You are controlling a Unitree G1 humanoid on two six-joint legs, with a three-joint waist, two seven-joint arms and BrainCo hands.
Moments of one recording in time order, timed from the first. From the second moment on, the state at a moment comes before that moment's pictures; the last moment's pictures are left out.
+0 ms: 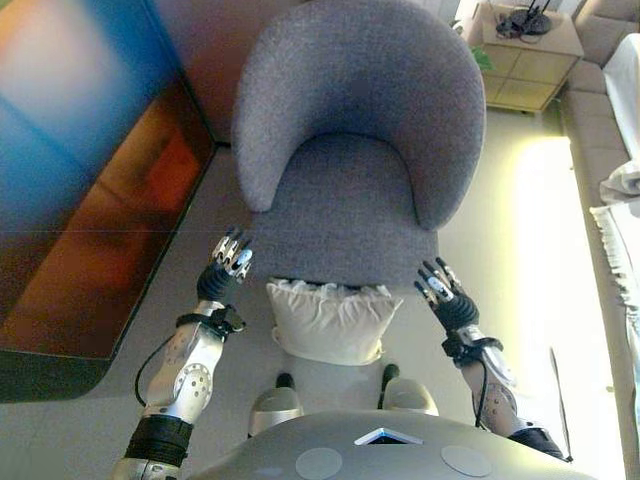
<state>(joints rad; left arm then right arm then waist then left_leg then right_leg) 0.19 0.35 -0.13 0.07 -0.80 -0.07 -0.05 0.23 -0.32 0.18 0.20 0.80 -0.10 0.09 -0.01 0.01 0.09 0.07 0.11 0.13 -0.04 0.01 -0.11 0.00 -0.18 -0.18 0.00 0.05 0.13</state>
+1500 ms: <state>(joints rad) 0.23 0.35 -0.08 0.14 -0.80 -0.08 -0.05 0.23 -0.32 0.18 0.25 1.01 -0.02 0.29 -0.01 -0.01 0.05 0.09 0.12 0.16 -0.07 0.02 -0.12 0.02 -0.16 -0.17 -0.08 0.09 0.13</state>
